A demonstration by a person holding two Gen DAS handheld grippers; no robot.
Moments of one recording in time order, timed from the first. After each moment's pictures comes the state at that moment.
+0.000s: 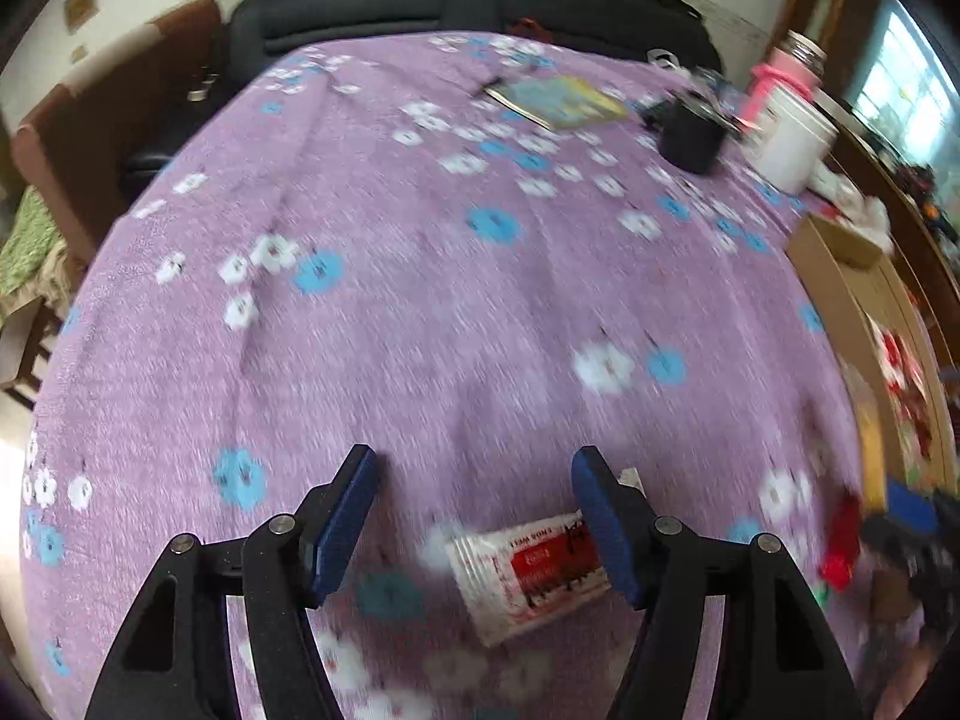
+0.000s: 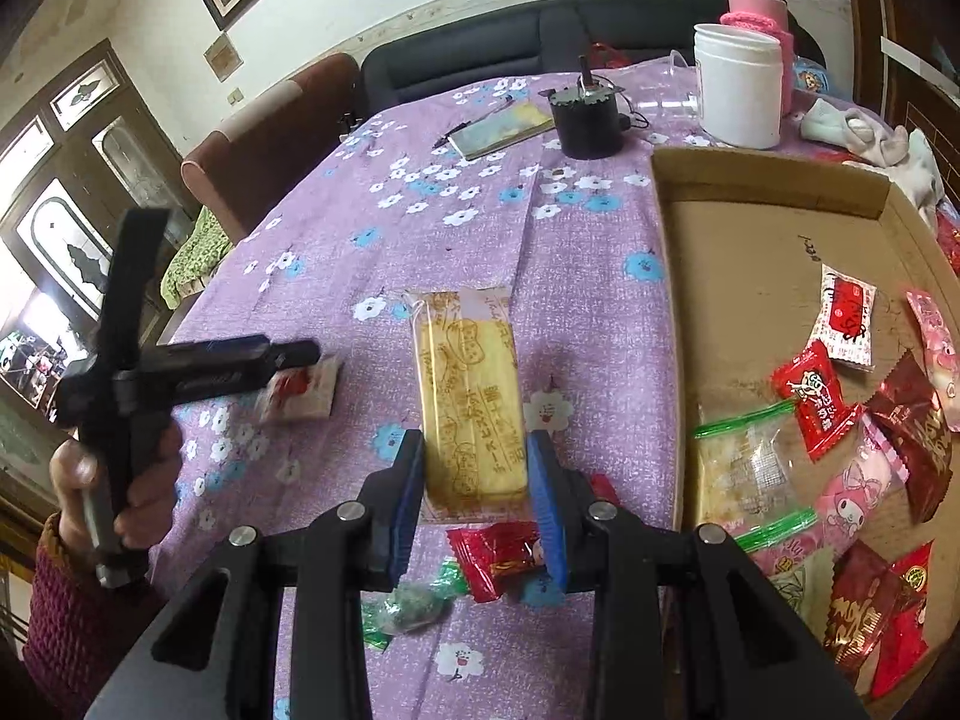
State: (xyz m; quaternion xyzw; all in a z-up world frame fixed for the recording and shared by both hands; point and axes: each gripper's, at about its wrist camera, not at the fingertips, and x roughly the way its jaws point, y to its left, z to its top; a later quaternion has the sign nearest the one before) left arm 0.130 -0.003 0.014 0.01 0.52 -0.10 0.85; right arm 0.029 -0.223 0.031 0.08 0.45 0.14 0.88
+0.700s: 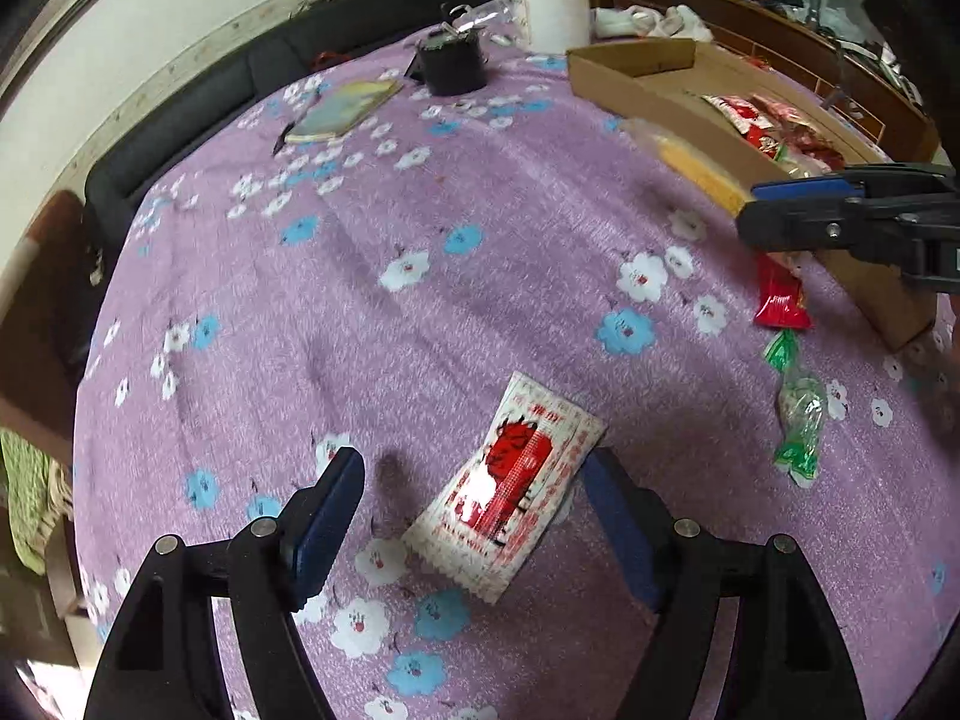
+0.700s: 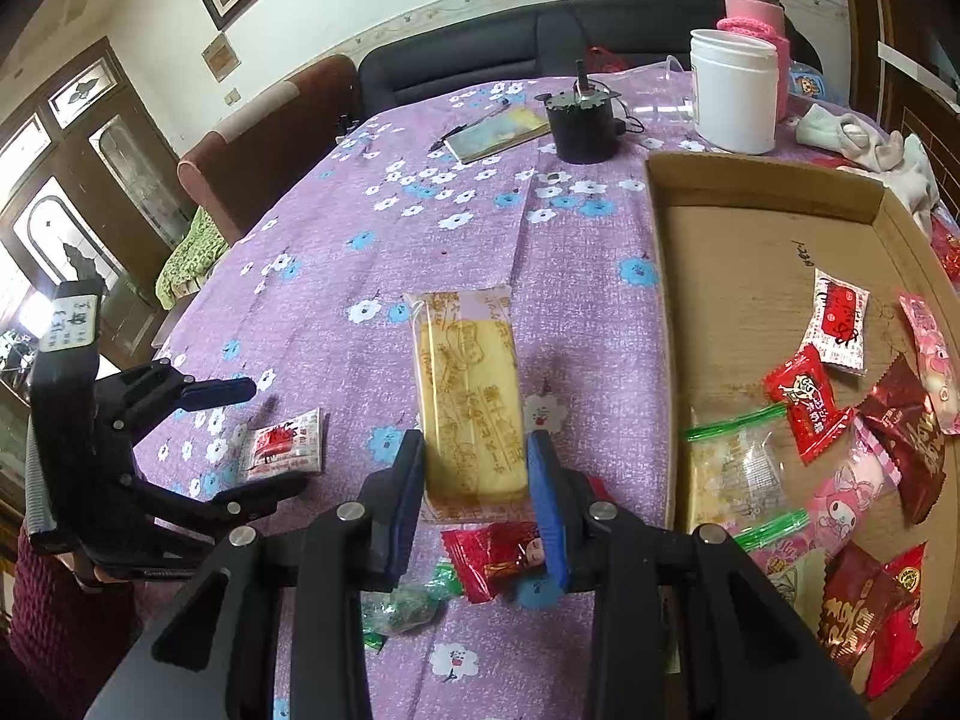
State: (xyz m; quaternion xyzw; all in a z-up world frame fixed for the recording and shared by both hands) left arm 0.061 -0.045 0.019 0.23 0.47 -0.24 0.82; right arm 0.028 -0.224 0.034 0.08 0.45 0.14 0.88
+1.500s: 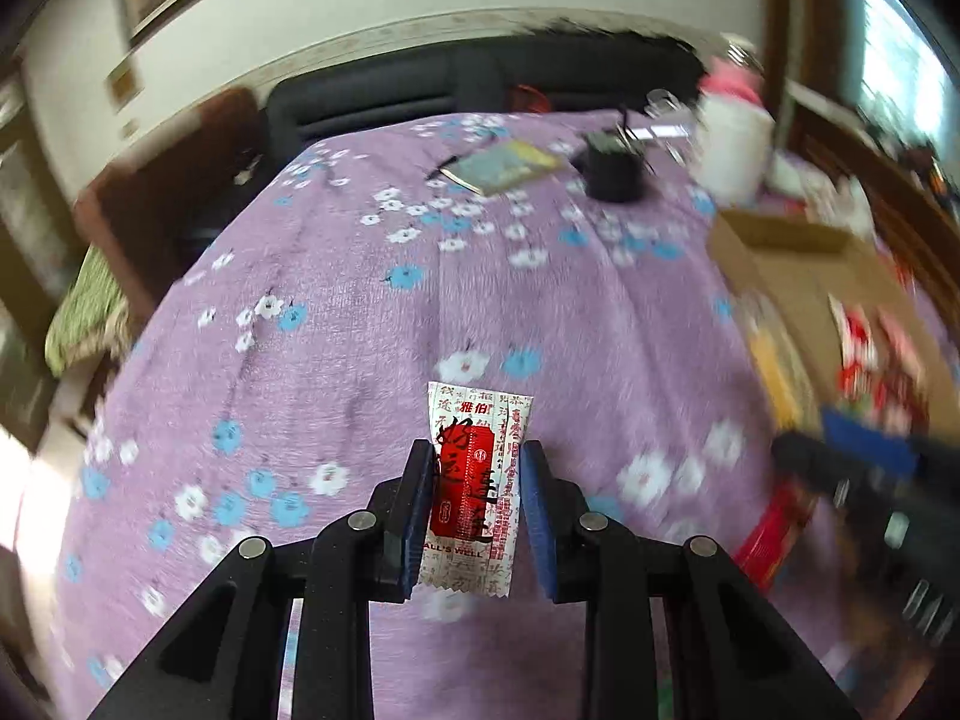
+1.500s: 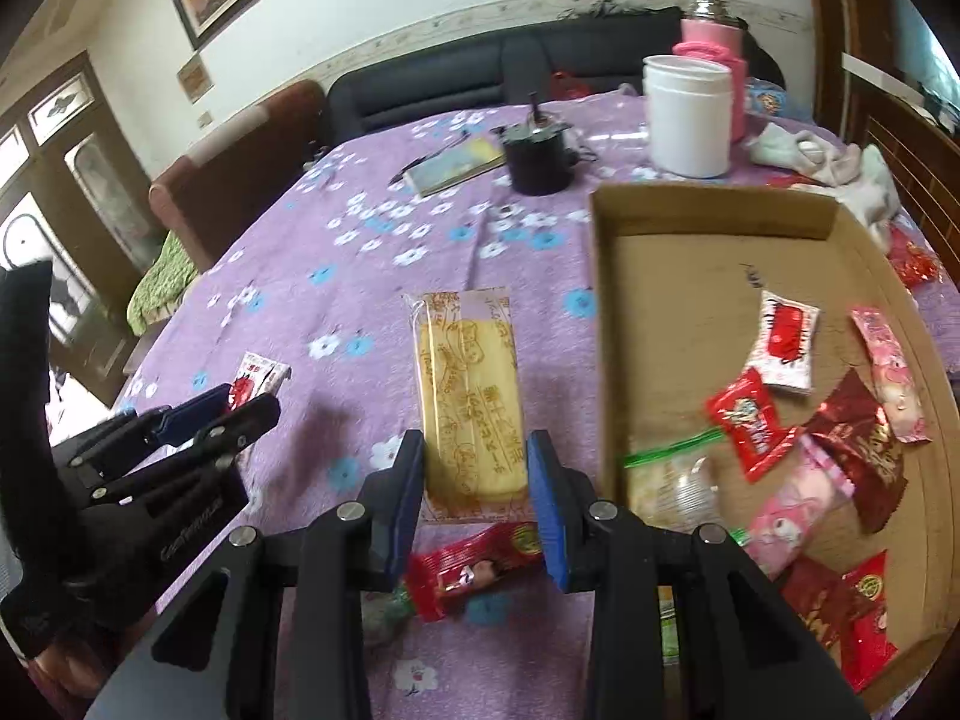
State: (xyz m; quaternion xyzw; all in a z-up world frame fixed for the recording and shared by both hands) left arm 0.068 -0.087 0.049 0.04 0.43 -0.02 0.90; right arm 0.030 -0.241 0.042 0.08 0.42 0.09 0.90
